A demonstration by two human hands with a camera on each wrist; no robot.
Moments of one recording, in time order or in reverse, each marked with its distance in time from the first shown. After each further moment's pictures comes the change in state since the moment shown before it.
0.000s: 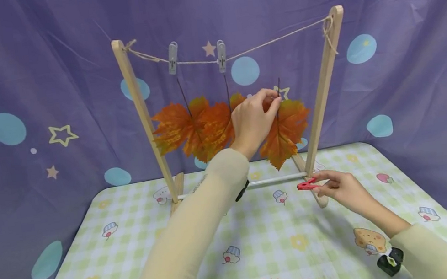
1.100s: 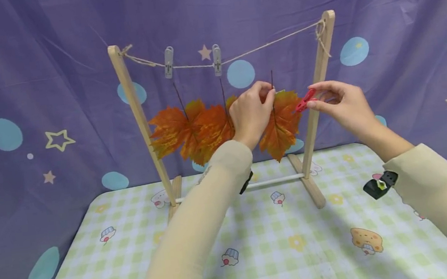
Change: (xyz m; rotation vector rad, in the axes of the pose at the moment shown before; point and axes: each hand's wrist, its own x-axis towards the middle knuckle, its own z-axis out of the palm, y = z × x) left_hand 0.020 0.009 0.002 0.022 -0.039 -0.119; right_hand 0.080 -0.121 -0.094 0.043 0.369 -0.203
